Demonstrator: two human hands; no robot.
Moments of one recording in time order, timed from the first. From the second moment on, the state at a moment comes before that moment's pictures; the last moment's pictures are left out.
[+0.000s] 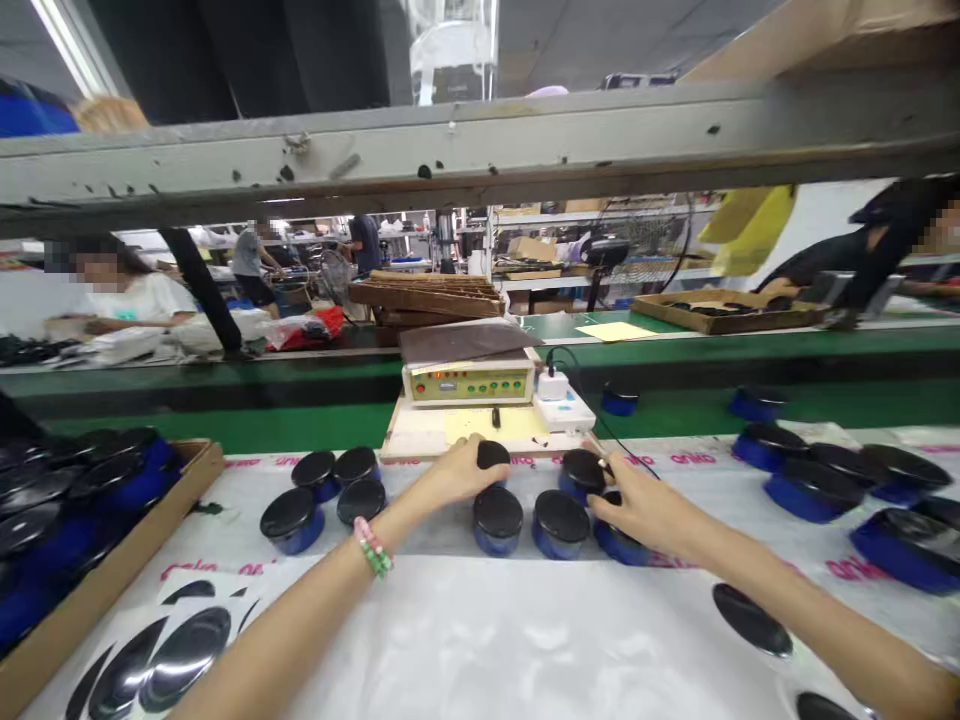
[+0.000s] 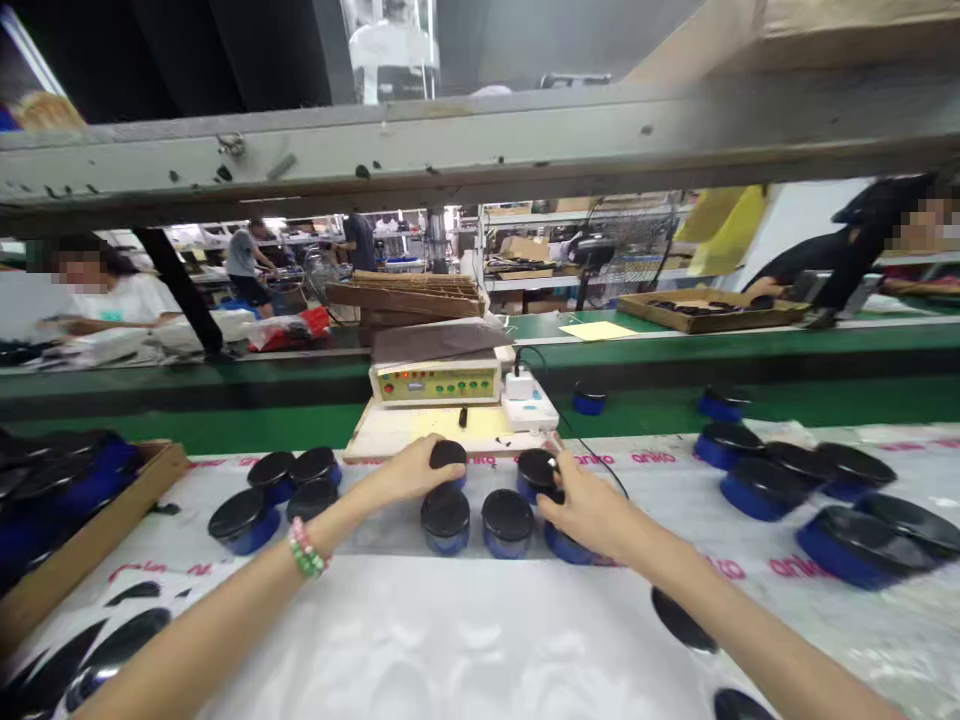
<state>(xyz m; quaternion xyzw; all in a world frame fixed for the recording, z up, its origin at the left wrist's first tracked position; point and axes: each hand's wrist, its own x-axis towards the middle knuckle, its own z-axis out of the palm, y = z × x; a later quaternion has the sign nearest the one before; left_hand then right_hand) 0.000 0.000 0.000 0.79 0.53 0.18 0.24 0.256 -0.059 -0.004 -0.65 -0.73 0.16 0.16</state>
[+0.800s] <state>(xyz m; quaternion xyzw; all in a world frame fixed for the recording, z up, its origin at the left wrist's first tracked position) 0.051 0.002 -0.009 0.78 0.49 0.22 0.31 0.343 0.077 0.012 -0.78 -0.55 0.17 0.24</state>
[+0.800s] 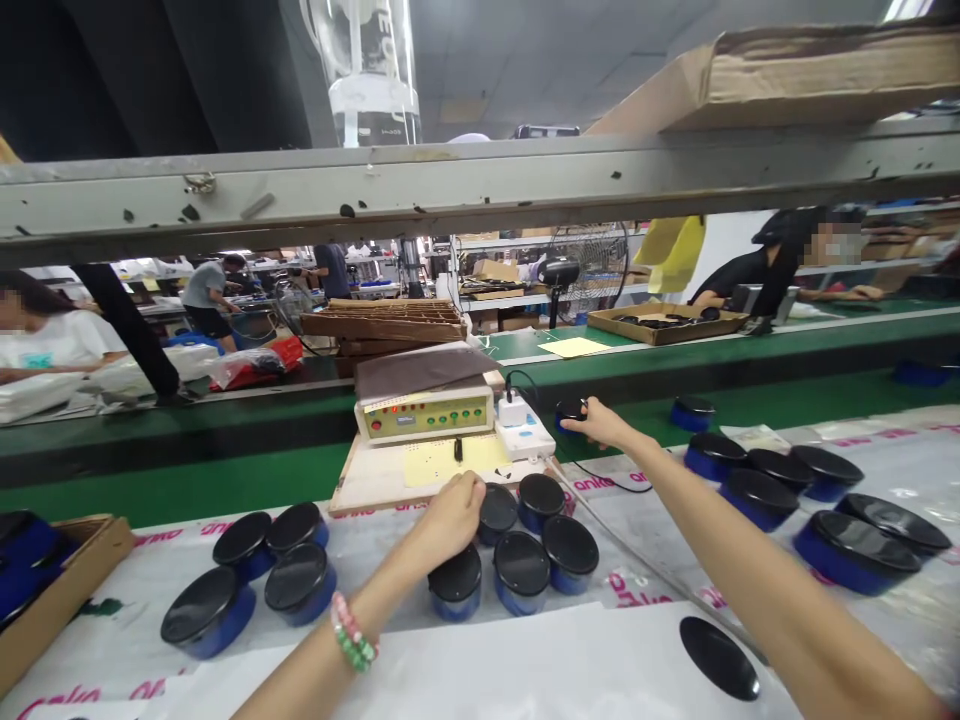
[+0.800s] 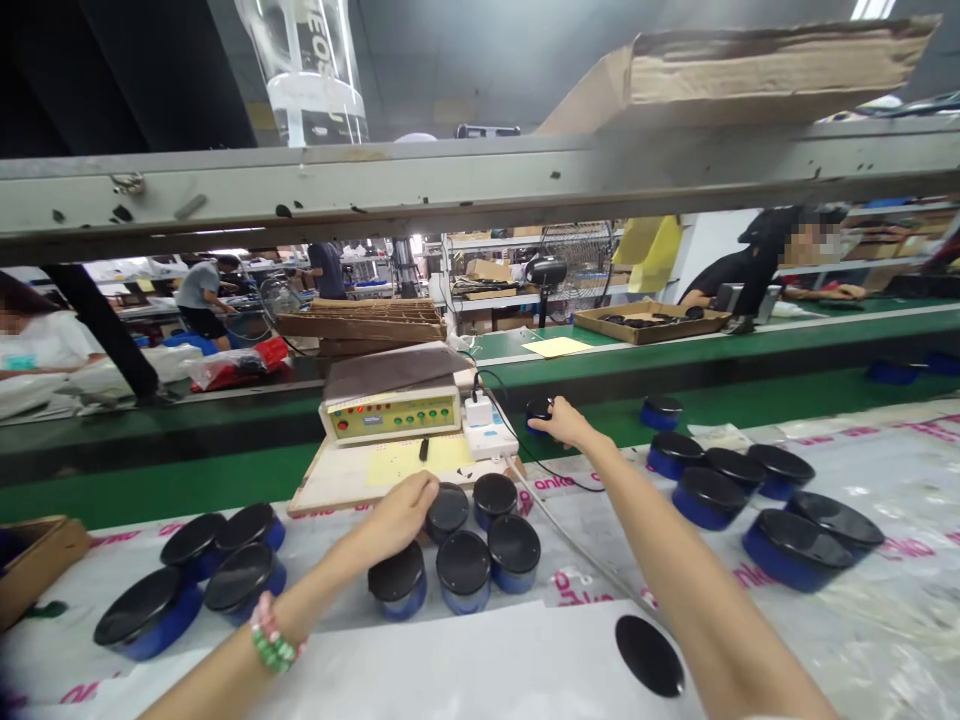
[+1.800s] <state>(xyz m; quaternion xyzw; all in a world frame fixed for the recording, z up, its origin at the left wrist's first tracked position) -0.002 -0.113 0.085 0.53 0.25 0.45 0.67 0.195 -0.134 0.106 -0.36 -0.86 -0.03 0.37</state>
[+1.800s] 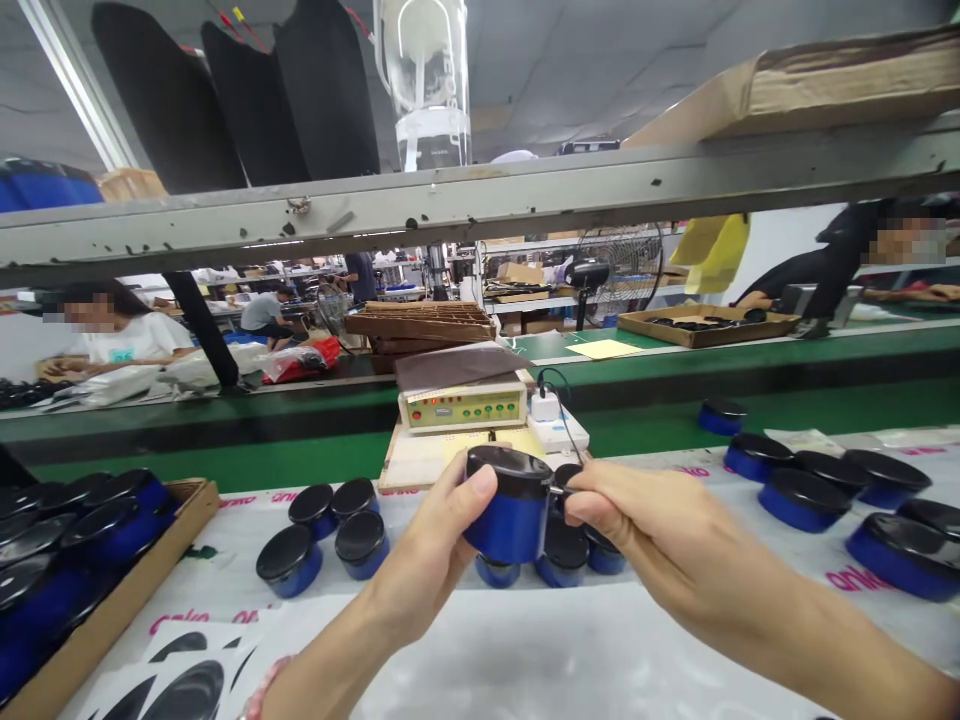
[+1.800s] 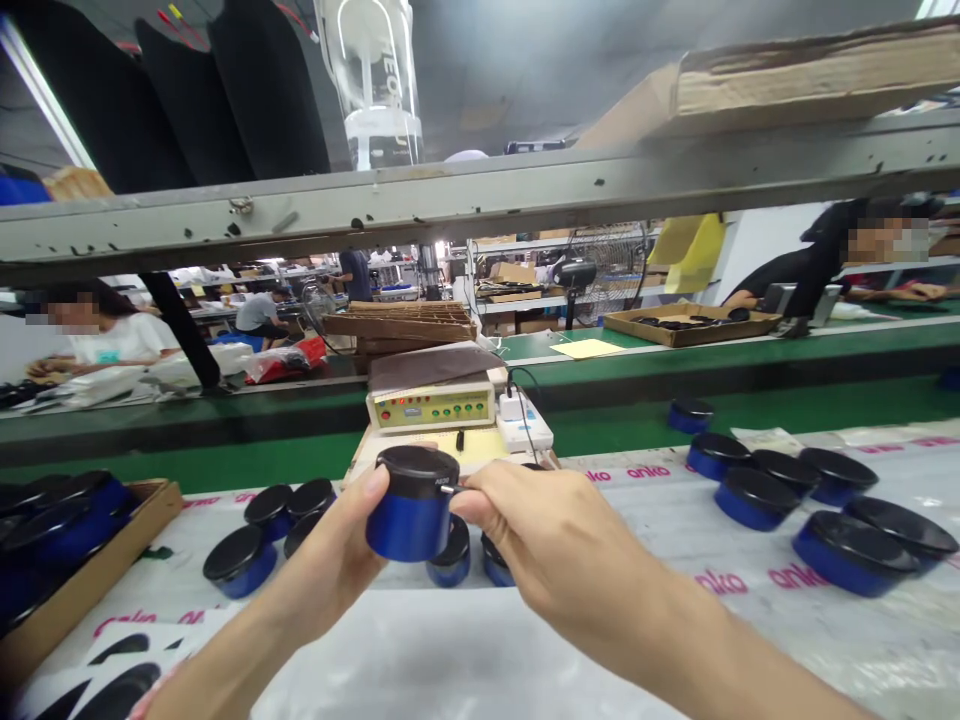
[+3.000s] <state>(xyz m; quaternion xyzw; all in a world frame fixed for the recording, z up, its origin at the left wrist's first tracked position) 0.008 -0.152 0.080 0.84 0.14 0.48 -0.22 0.193 -0.146 0.050 -0.28 -0.84 0.05 0.46</state>
